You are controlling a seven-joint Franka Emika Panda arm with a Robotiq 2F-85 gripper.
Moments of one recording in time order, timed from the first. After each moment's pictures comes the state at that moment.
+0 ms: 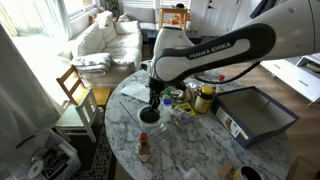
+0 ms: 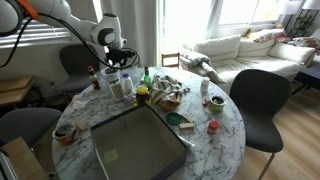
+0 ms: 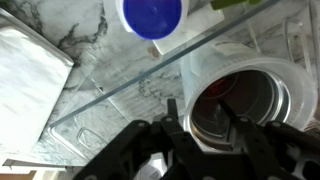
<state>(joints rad) 0.07 0.63 0.19 -1.52 0.05 2.27 -0.84</state>
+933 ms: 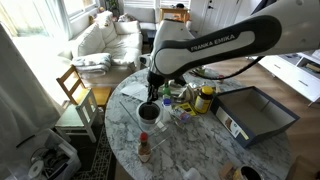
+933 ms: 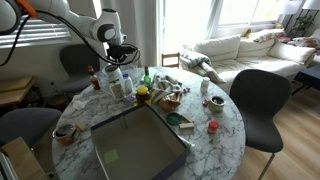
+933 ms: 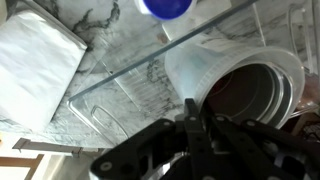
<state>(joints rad) 0.06 0.61 0.20 -1.49 0.05 2.27 -0.86</state>
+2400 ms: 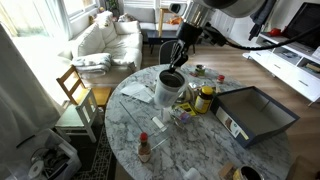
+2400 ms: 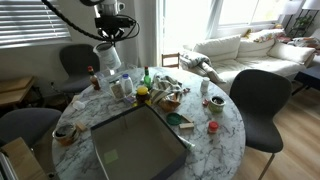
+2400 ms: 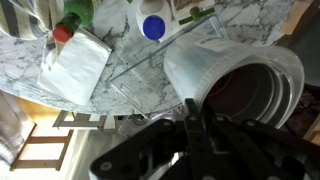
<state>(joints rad) -0.04 0.21 0.17 -1.67 0.23 2.08 -0.94</state>
